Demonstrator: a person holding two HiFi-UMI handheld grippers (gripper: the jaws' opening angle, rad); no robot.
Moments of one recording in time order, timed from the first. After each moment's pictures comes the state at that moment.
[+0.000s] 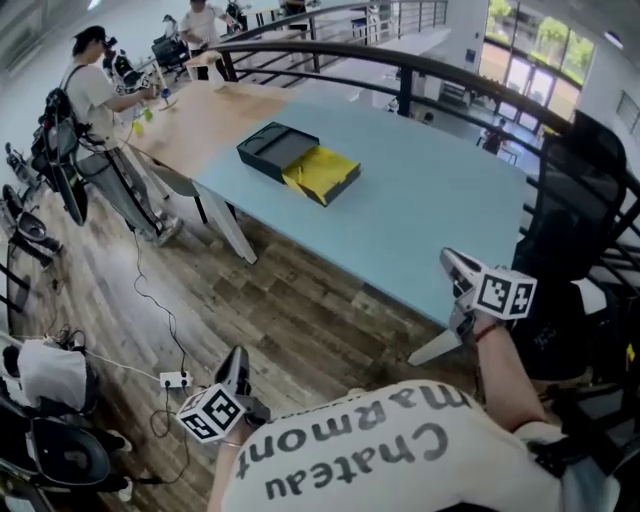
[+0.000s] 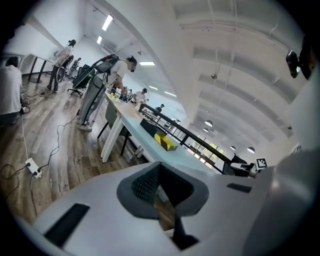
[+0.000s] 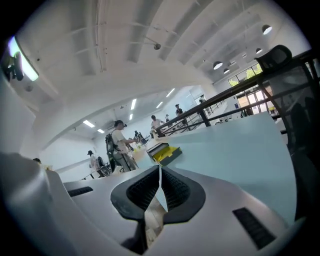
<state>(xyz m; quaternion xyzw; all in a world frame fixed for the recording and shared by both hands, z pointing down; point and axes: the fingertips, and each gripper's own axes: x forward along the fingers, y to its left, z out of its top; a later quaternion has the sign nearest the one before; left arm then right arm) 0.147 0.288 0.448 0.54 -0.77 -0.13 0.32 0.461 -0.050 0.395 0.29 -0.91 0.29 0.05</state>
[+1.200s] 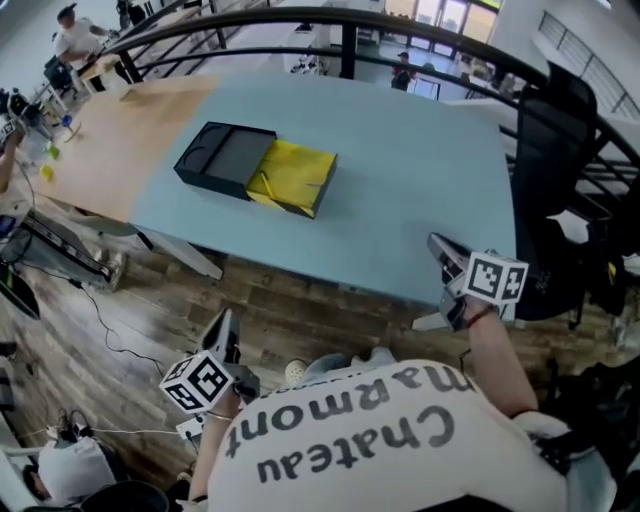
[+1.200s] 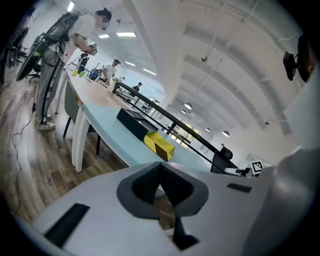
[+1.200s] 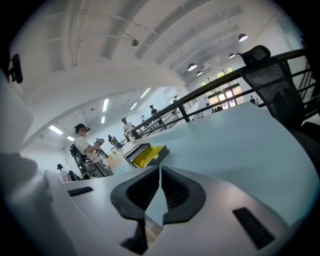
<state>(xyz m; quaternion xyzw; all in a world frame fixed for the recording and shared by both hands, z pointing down) -0.020 0.074 0.455 0.67 -0.64 -0.07 0.36 0.364 -0.101 0.435 0.43 -0.83 0.34 0.06</state>
